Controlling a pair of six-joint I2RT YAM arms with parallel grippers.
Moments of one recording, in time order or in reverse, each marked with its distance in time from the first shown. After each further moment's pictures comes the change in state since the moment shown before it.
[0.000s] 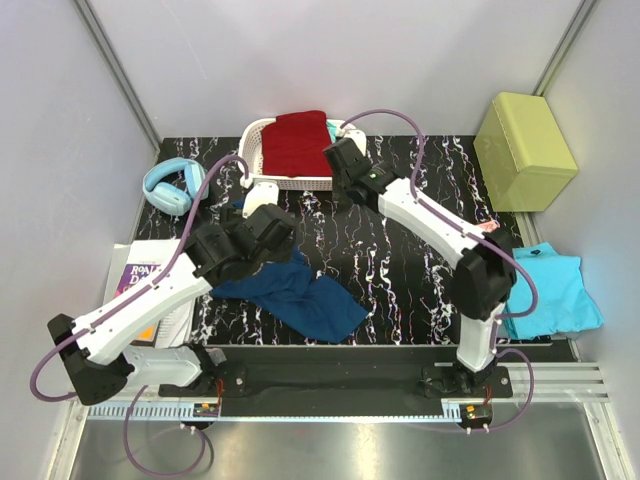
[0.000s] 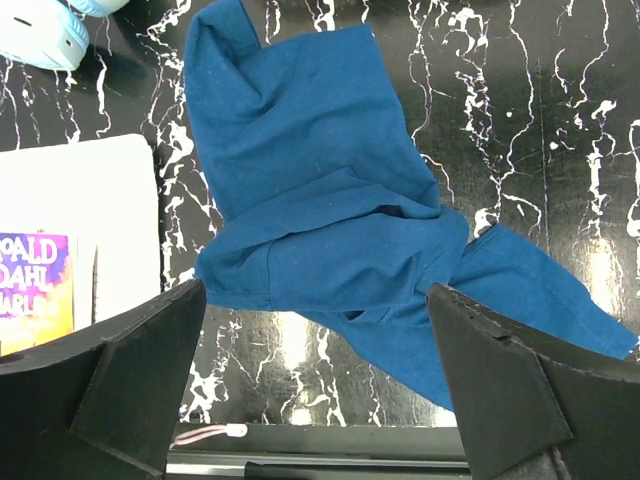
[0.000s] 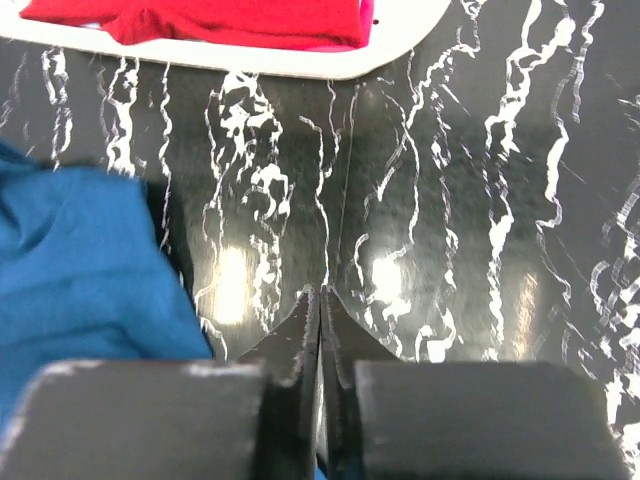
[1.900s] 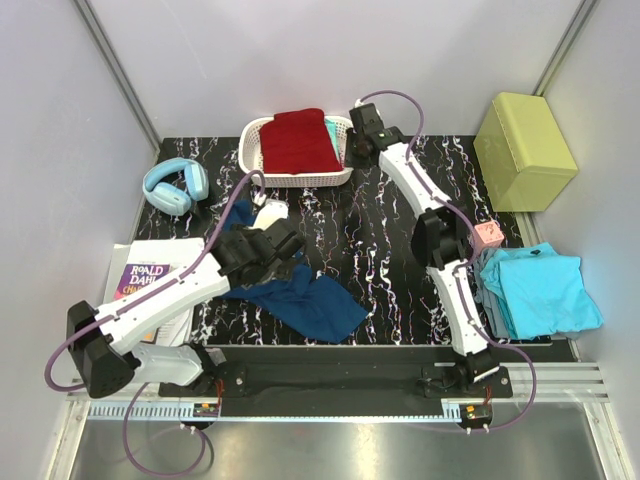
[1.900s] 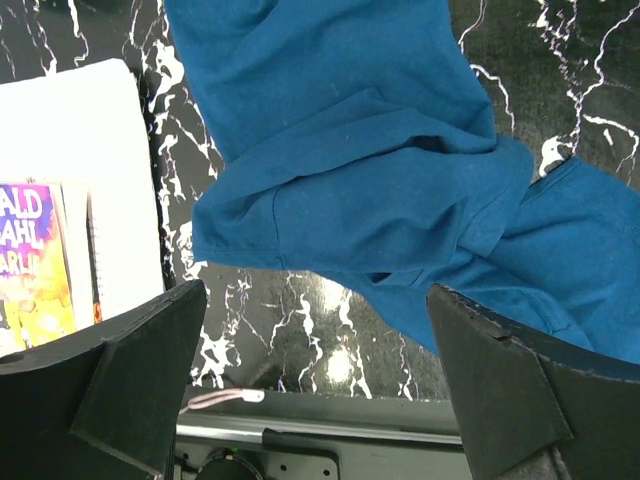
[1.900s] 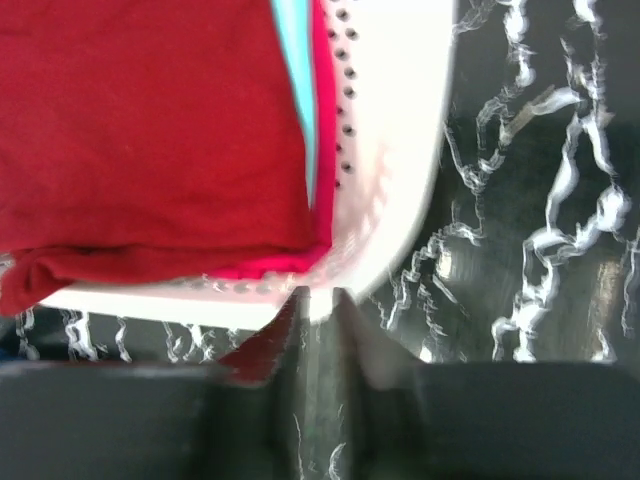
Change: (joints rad) left arm 0.000 0.056 -0.136 -0.016 0.041 -0.041; right arm -0.271 0.672 0.799 -0.130 -0.314 -0.050
